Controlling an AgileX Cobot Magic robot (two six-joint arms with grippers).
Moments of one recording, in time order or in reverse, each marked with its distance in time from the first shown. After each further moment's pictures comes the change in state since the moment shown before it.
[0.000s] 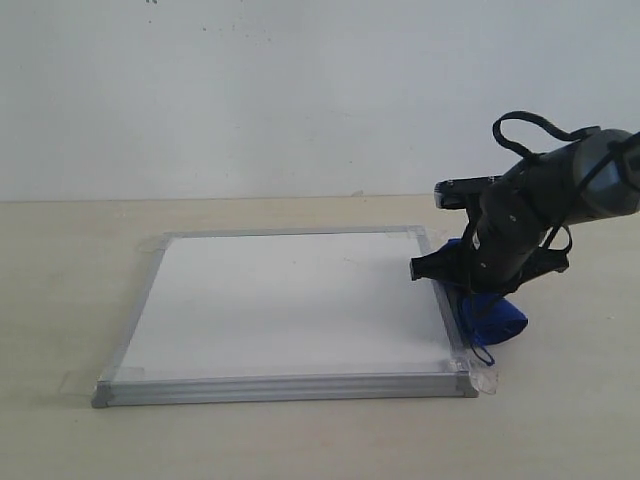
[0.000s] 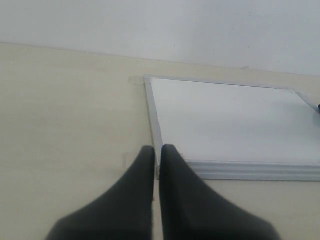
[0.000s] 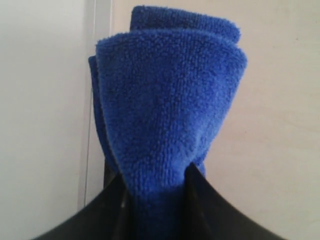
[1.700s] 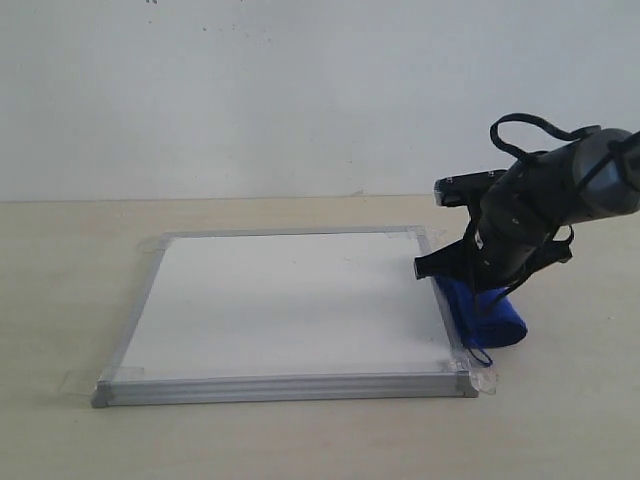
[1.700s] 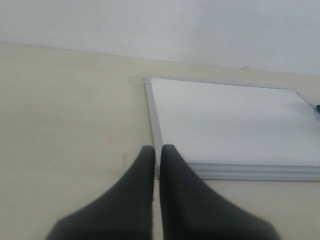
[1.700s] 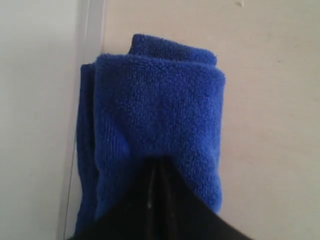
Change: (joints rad) left arm 0.000 0.000 0.000 0.000 0.000 0.000; right arm -0.001 0.008 -0.003 -0.102 -0.008 0.043
